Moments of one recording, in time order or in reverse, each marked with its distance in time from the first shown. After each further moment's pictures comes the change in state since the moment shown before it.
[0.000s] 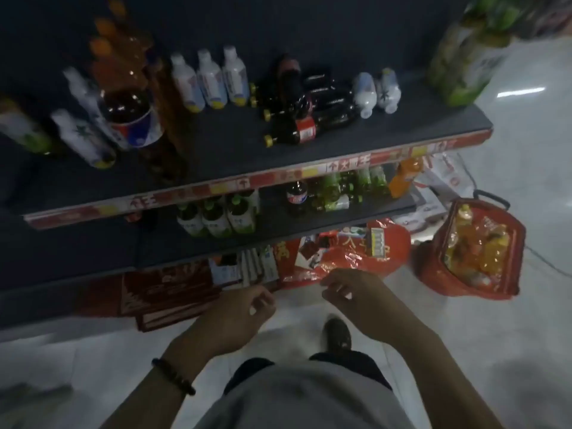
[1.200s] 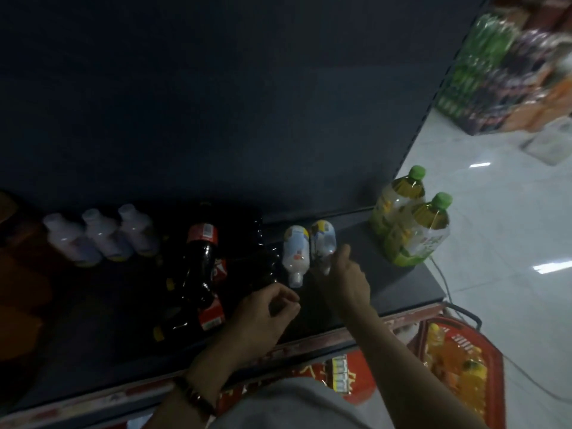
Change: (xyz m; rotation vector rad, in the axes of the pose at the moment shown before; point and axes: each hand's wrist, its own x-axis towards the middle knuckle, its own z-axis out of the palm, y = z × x) left_hand 0.324 0.286 -0.112 -0.331 0.214 0.184; right_hand 0.333 0.125 -0.282 -0.019 0.474 0.375
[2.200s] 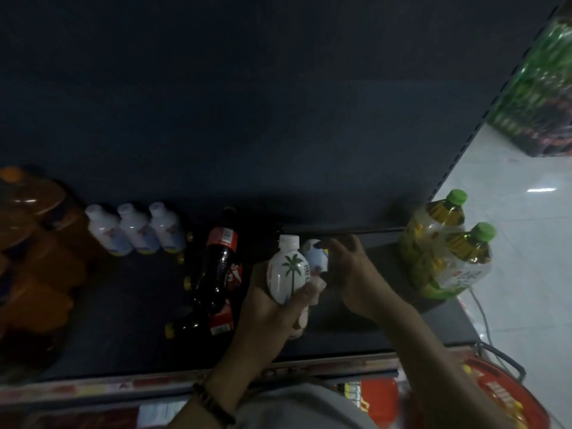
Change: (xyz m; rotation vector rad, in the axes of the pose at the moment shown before) left_hand 0.001 0.032 0.013 -0.548 0.407 0.125; right_hand 0.049 -0.010 -0.034 -0.047 -0.170 -0.724
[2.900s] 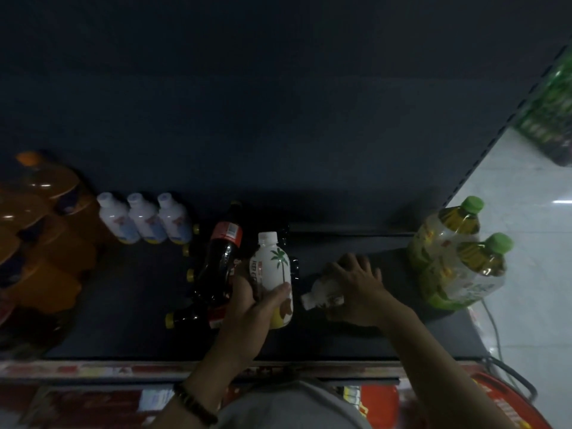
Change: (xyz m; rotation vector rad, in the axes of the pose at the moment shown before) left_hand 0.002 -0.013 -0.018 0.002 0.091 -0.129; right_hand 0.005 0.031 0.017 -0.391 -0.410 0.136
